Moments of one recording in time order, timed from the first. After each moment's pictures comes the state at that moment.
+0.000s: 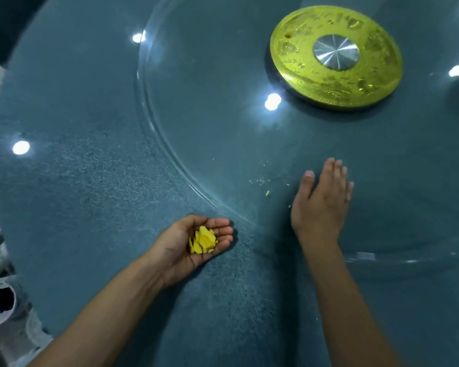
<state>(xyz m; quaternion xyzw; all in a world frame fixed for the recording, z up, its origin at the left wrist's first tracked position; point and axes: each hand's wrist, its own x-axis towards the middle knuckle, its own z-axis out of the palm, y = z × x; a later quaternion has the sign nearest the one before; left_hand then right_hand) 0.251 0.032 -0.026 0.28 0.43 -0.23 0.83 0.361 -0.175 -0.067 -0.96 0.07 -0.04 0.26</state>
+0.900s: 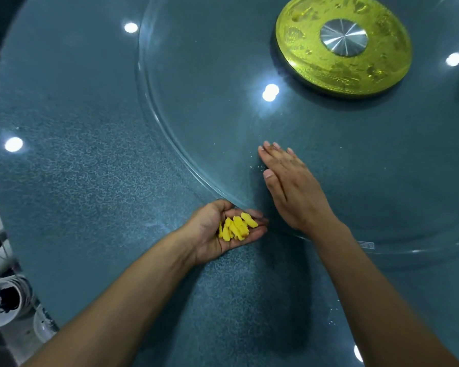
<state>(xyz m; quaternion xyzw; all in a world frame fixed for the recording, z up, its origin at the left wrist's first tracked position) 0.276 0.025 -0.039 0.28 0.41 -0.32 0.81 0.370 -0.144 -0.059 -0.93 -0.32 0.05 0.20</state>
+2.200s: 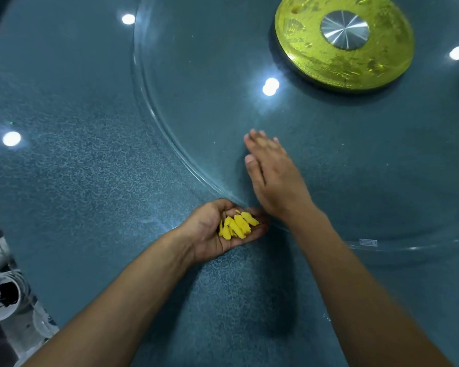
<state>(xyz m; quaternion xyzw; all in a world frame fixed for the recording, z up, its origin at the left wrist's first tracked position) 0.277 0.017 -0.043 0.27 0.43 -0.31 0.80 0.373 -0.111 -0.056 -0.93 -0.26 0.08 0.26</state>
